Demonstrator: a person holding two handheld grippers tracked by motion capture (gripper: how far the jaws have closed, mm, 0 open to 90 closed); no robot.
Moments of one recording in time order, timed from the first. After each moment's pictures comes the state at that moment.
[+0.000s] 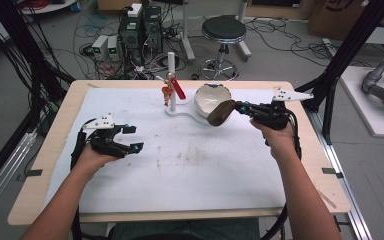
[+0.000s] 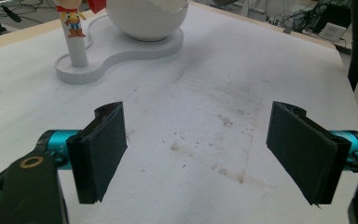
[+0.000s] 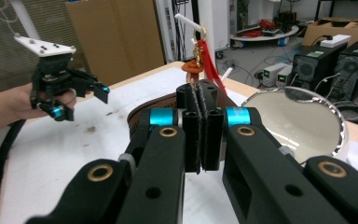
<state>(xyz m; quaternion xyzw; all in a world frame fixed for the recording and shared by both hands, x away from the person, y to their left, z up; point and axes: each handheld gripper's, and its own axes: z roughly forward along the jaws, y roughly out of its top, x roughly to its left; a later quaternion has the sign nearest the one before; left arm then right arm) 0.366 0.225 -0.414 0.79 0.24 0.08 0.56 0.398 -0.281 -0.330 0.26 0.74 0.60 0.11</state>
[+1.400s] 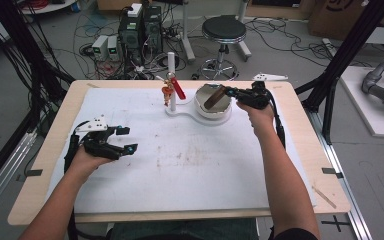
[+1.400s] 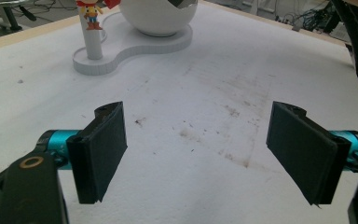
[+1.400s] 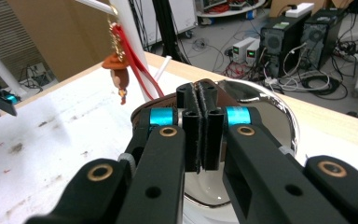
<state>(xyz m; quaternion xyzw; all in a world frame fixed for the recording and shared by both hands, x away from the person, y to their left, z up) 0.358 0.240 -0.415 0.79 0.25 0.09 0.56 0.485 -0.255 -0.354 0.34 0.75 0.56 0.12</state>
